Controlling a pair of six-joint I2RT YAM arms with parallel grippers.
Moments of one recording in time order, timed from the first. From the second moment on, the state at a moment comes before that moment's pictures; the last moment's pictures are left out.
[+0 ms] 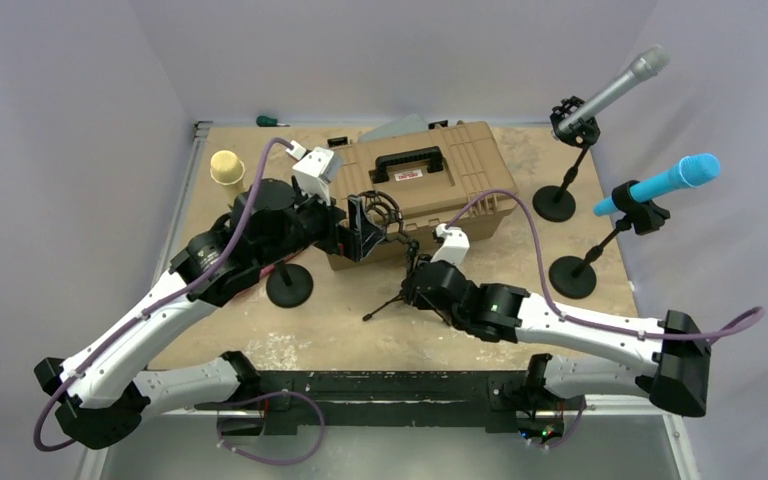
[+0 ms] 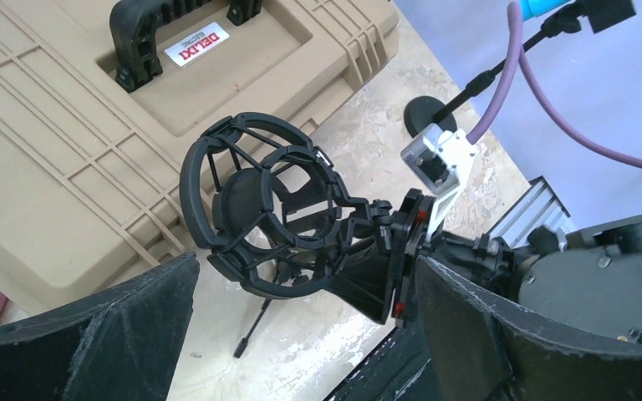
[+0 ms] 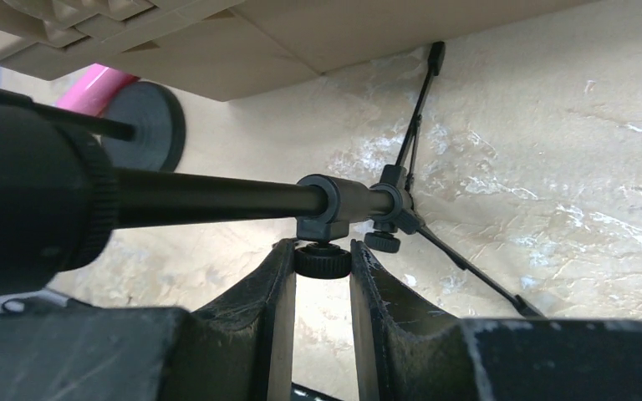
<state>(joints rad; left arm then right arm) -0.83 1.04 1.29 -0.59 -0.02 -0.41 1.10 1.10 0.74 -0.34 0.52 0.93</state>
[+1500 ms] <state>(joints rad) -0.83 1.03 1.29 -0.54 0.09 -0.40 0.84 0.94 1.01 -0.29 0.14 0.60</state>
